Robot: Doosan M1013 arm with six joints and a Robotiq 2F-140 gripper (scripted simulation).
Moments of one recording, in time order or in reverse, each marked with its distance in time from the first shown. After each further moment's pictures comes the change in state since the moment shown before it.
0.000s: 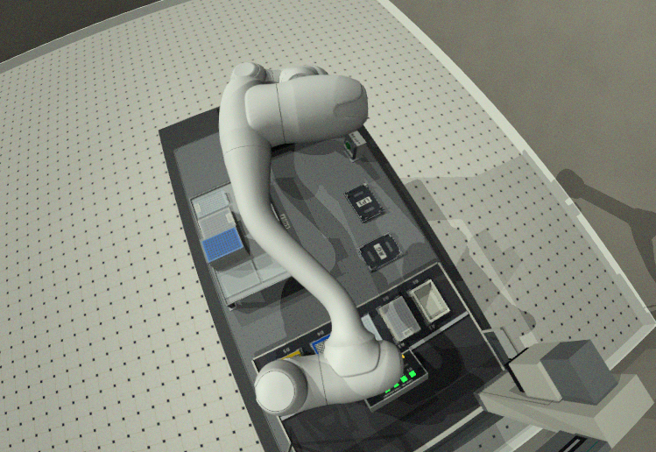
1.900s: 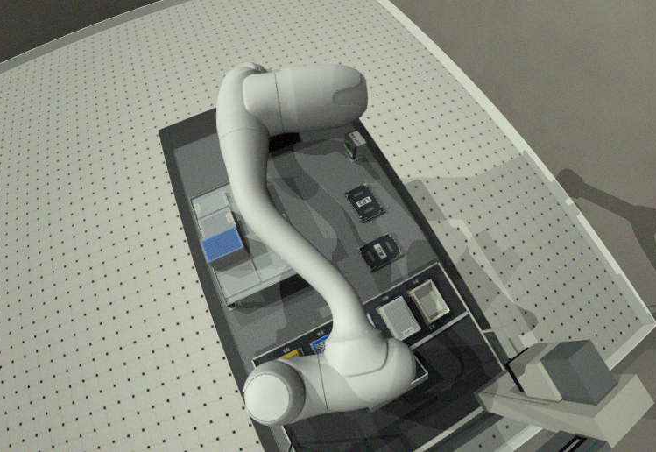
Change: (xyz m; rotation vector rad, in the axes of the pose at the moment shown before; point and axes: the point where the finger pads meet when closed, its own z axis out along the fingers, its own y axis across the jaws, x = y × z) arm 0.000 0.000 -0.085 0.000 0.000 0.000
